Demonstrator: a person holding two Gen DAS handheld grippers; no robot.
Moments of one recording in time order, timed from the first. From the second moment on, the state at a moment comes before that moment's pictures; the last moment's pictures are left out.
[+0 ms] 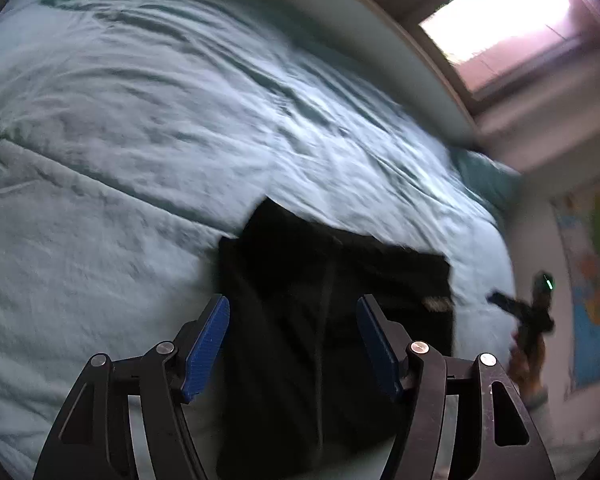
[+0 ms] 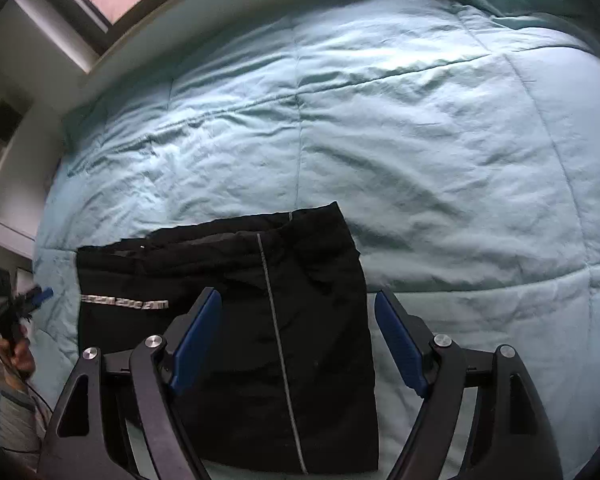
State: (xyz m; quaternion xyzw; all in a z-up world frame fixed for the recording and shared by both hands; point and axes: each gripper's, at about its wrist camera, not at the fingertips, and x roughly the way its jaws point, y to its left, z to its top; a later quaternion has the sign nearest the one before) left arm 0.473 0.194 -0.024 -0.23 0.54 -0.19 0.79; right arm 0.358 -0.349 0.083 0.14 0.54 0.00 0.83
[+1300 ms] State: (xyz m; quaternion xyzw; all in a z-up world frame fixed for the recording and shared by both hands) left arm 0.585 0.151 -0.164 -0.23 0.62 -0.06 0.75; right arm 0.483 -0.331 -0.077 -0.03 0.63 -0.10 0.77
